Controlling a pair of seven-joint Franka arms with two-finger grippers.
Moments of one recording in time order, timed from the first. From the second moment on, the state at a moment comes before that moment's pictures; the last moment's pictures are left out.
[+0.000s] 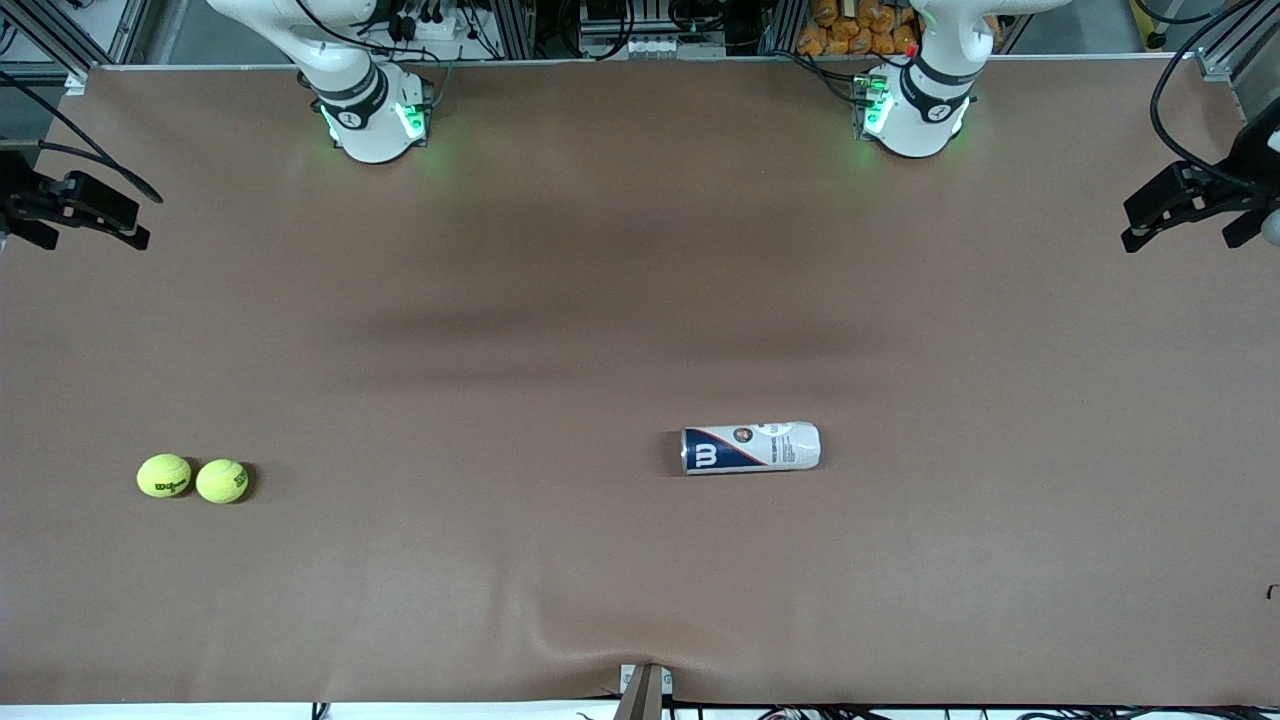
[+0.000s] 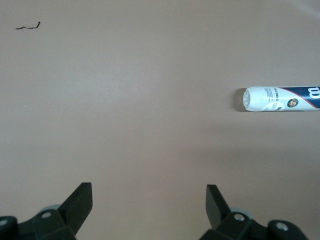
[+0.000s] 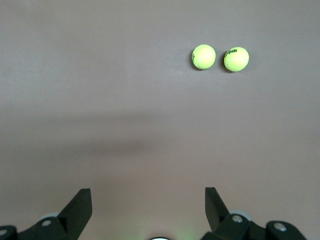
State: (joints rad) left arm 0.02 -0.04 -0.08 -1.52 0.04 1.54 -0.08; right arm -0.08 -0.02 0.05 -1.51 0.01 1.44 -0.01
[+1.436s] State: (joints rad) left arm -0.41 0.34 -0.09 -1.39 0.25 1.61 -0.08; right arm -0.08 -0.02 0.05 -1.51 0.01 1.44 -0.01
